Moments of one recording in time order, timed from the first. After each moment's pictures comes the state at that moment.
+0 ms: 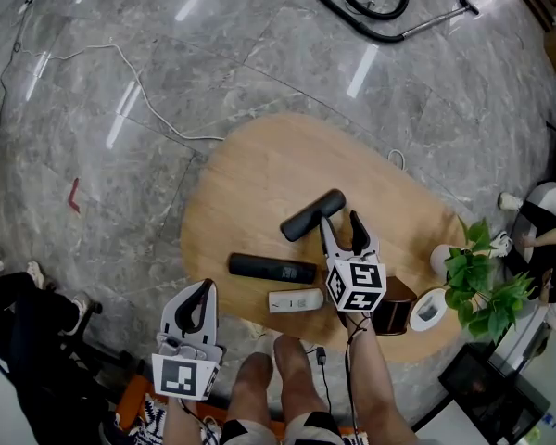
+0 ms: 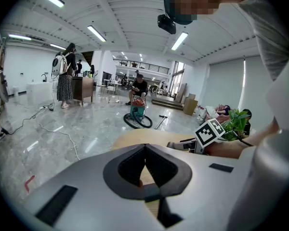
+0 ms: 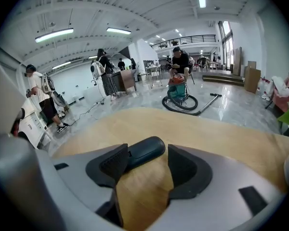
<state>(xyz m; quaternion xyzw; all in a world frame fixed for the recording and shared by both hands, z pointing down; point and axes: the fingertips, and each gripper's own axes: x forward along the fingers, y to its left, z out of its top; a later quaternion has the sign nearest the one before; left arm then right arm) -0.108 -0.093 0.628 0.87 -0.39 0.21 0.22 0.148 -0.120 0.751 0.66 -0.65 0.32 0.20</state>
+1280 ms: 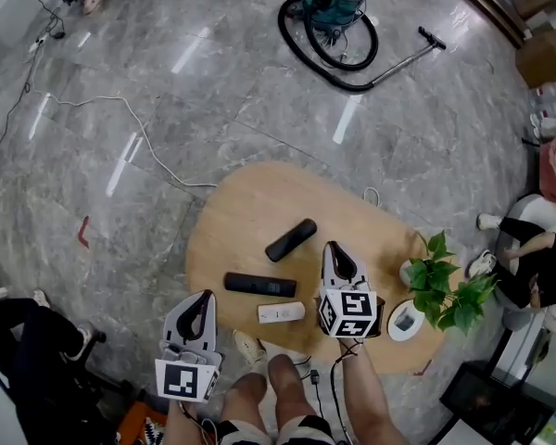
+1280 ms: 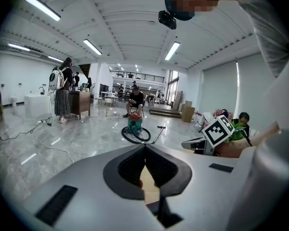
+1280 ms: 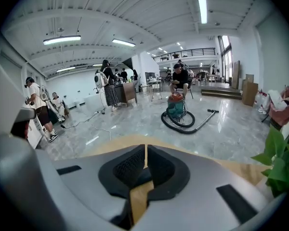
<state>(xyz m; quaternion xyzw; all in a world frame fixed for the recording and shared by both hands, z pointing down) -0.085 -0.102 0.530 0.89 -0.39 0.17 0.16 0.164 -0.114 0.620 0.68 -0.66 0.27 0.18</state>
